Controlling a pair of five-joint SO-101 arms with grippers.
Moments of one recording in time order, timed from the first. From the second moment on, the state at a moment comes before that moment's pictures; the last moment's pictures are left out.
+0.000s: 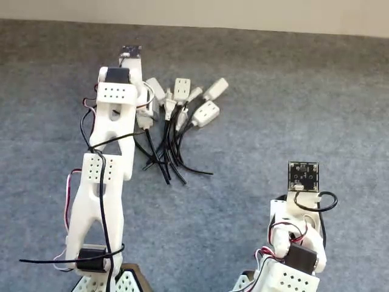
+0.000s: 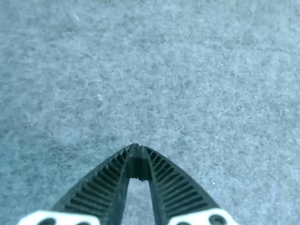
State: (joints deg) left arm -2.9 75.4 -83.6 96.9 10.0; right arm 15.6 -104.2 95.5 62.5 19.2
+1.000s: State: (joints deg) left arm 1.8 38.9 -58.9 101.0 -20.0; right arm 13.2 -104.2 95.5 62.5 19.2
